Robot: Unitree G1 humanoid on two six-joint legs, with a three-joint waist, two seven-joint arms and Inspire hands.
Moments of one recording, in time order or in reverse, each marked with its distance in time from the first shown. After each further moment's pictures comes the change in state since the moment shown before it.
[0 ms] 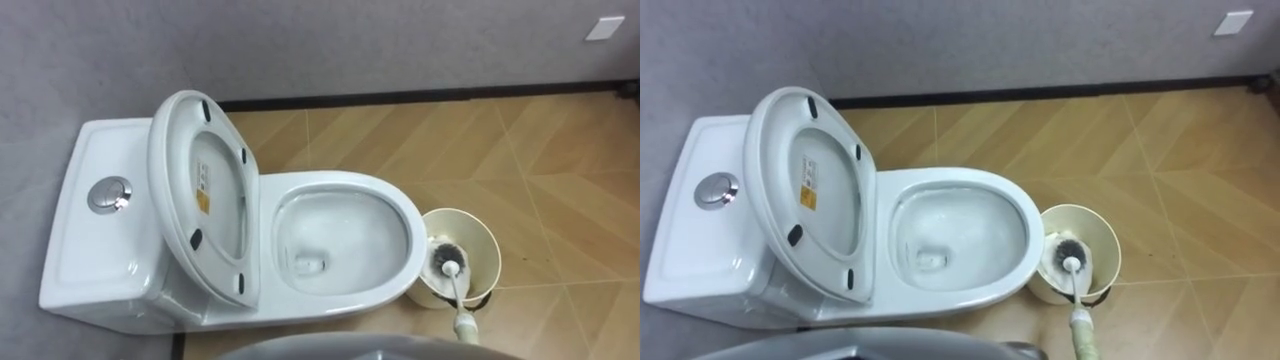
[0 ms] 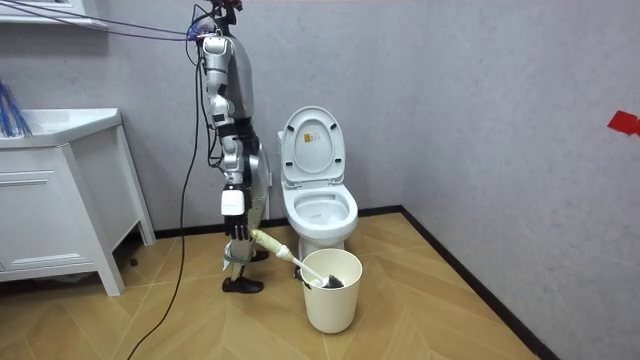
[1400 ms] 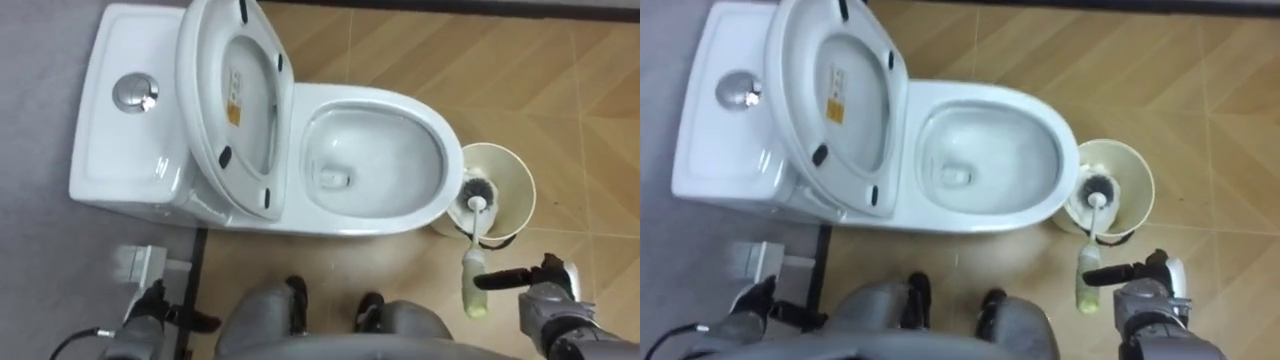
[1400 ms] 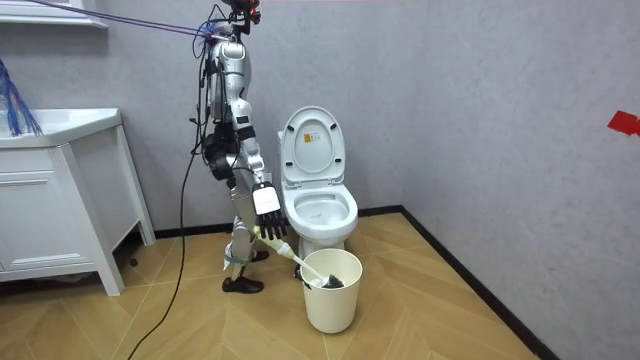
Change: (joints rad) left arm -0.234 0.082 -0.102 0.004 -0.174 -0.181 0.114; right arm -0.354 -0.111 0.160 0.115 -0.005 -0.136 -0.090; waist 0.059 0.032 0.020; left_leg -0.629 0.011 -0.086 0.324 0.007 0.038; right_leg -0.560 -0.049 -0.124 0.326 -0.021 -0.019
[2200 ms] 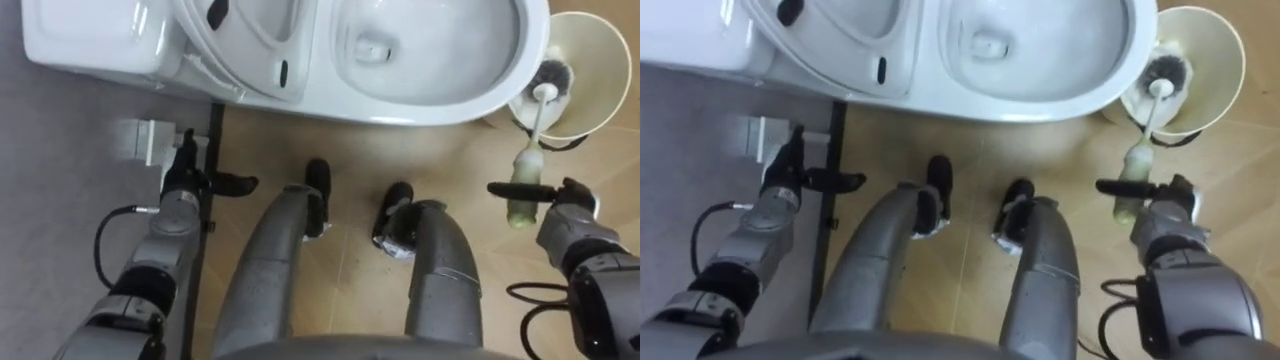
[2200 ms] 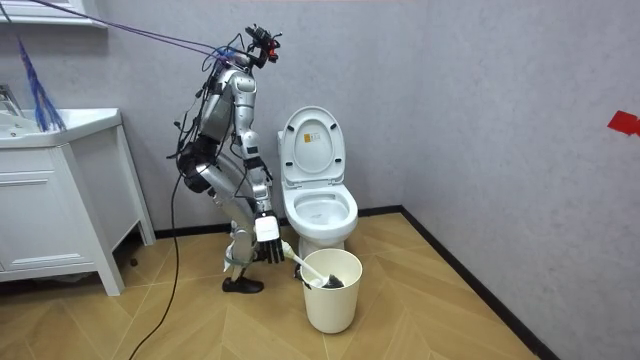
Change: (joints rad) left arm -0.170 -0.016 -0.179 -0.368 -0.233 -0.065 0.083; right arm -0.226 -0.106 0.063 -0.023 0.421 -0.011 0.061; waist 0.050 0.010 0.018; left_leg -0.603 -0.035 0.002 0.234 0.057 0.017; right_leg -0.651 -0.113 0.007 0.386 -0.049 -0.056
